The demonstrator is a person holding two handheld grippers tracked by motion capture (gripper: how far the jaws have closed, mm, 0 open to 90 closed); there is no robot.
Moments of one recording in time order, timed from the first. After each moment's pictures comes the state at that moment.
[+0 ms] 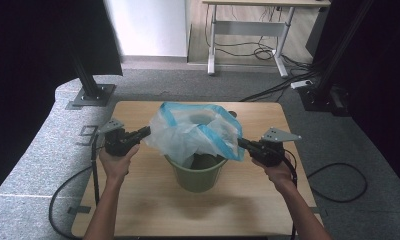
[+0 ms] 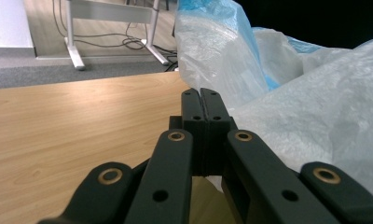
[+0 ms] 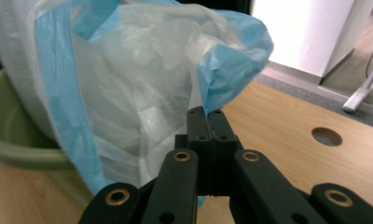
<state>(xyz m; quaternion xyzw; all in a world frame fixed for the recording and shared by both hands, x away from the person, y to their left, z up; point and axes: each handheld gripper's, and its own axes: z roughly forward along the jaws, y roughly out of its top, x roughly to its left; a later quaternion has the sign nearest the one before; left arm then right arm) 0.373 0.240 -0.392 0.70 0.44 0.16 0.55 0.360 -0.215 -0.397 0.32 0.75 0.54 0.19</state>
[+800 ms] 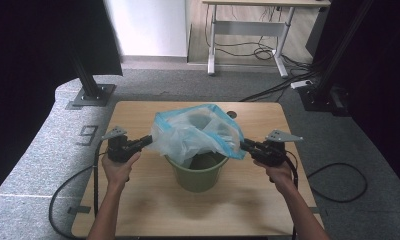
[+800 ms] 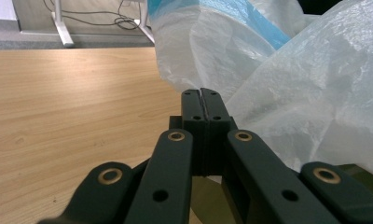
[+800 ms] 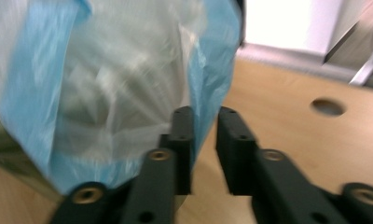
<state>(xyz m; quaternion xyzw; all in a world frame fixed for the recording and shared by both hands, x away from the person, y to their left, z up) 0.372 0.241 -0.420 0.71 0.44 0.12 0.54 0.372 -0.236 -0.422 0.36 0.73 0.55 0.17</state>
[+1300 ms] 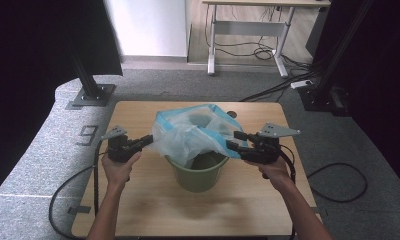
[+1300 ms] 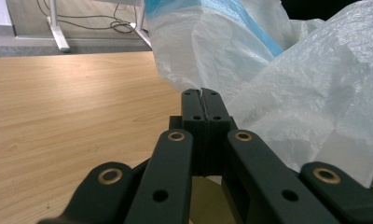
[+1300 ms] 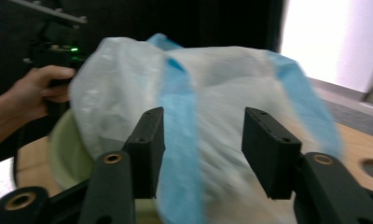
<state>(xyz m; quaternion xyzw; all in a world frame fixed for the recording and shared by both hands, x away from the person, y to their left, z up) 0.369 0.238 -0.414 0.71 0.43 0.12 0.55 0.352 -0.194 -0.370 0.28 0.75 0.59 0.14</state>
